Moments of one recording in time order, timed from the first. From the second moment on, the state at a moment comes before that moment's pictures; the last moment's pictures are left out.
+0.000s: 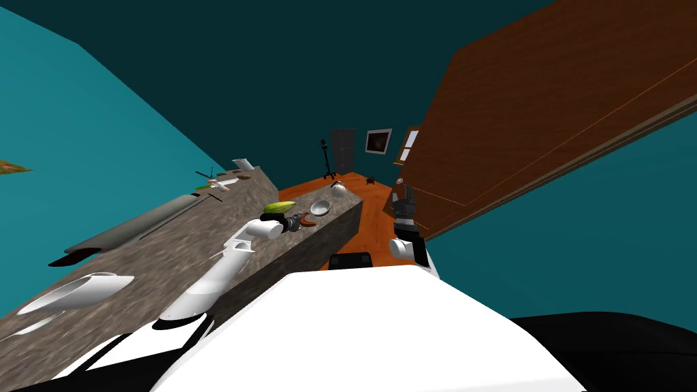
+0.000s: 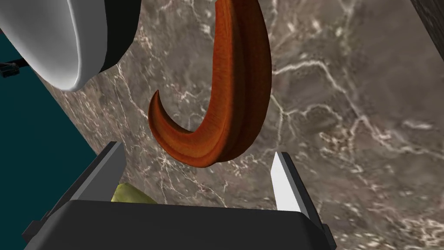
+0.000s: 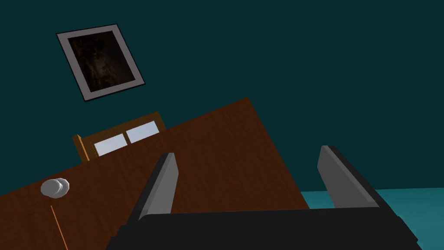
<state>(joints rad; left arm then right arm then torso) 0.09 0.82 -0.01 -1.90 0.69 1.09 0.07 0.45 0.00 0.03 -2.22 -0.12 -0.37 0.08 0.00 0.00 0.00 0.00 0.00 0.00</state>
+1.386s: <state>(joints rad) 0.00 0.95 -0.03 -1.77 0.88 1.48 0.06 0.45 0.00 0.03 -2.22 -0.12 -0.37 0.08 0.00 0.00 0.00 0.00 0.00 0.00</state>
